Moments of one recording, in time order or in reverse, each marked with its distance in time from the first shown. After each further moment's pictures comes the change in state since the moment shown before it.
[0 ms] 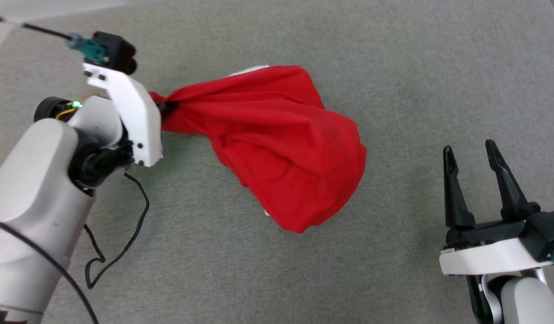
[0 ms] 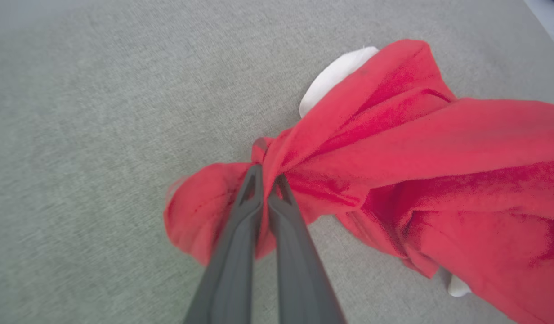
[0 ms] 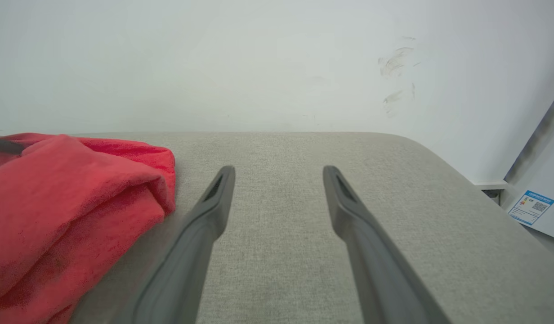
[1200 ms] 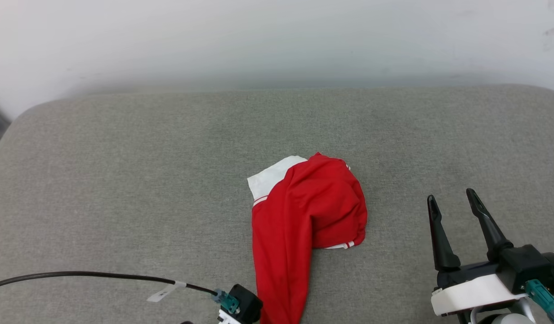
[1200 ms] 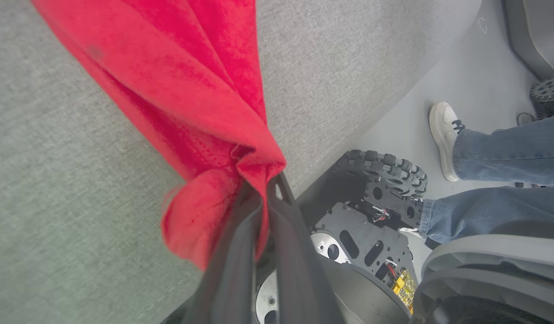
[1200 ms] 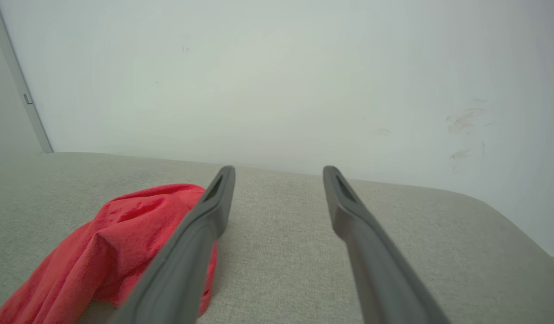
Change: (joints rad) left arm 0.739 -0.069 -0.278 -0.397 0.026 0.065 -0.137; right arm 0.126 0.000 0.015 0.053 -0.061 0.000 0.000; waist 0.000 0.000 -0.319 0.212
